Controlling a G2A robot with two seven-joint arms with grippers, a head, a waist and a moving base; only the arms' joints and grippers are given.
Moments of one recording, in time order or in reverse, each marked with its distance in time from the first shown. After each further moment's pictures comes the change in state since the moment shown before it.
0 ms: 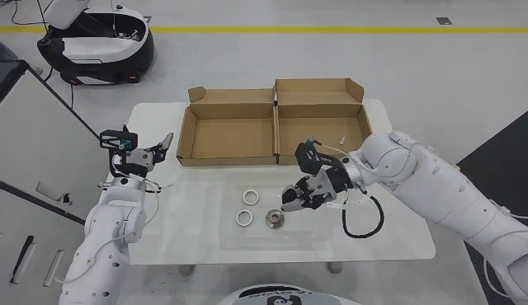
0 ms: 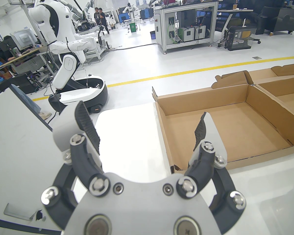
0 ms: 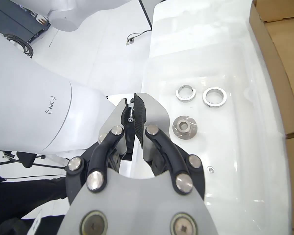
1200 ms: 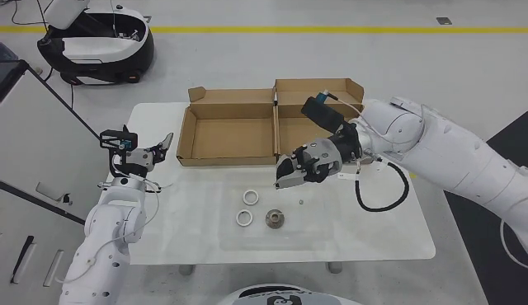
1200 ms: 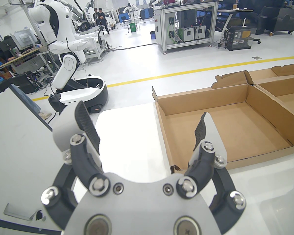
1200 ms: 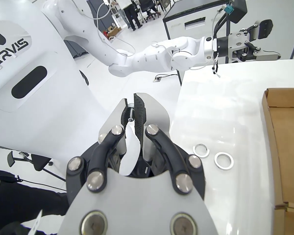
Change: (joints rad) left arm 0.000 0.000 0.000 0.000 0.000 0.000 0.000; right arm 0.433 0.019 -0.353 0.016 0.402 -0.151 -0.151
